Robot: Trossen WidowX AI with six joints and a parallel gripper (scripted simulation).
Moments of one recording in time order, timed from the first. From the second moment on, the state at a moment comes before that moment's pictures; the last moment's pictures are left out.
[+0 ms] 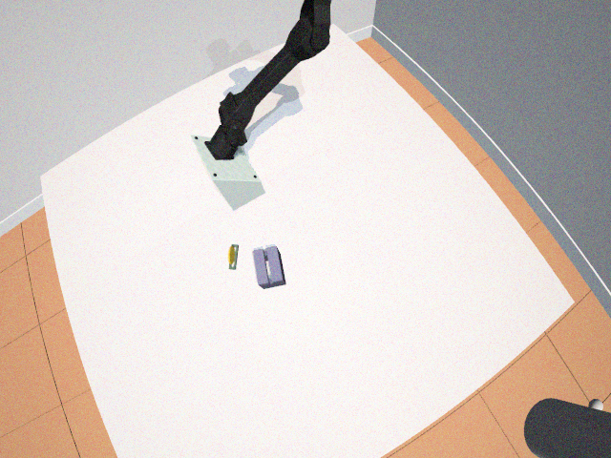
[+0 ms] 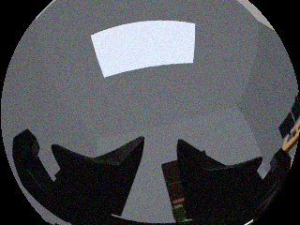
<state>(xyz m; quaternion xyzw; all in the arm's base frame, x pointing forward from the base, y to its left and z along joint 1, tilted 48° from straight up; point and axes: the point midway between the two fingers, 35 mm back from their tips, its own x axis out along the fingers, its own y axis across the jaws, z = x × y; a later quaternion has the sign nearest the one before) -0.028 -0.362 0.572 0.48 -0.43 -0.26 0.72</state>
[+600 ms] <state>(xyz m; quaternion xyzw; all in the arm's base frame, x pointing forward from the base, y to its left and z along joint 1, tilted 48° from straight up) 0.080 -0.472 0.371 0.60 -0.24 -0.34 0.69</state>
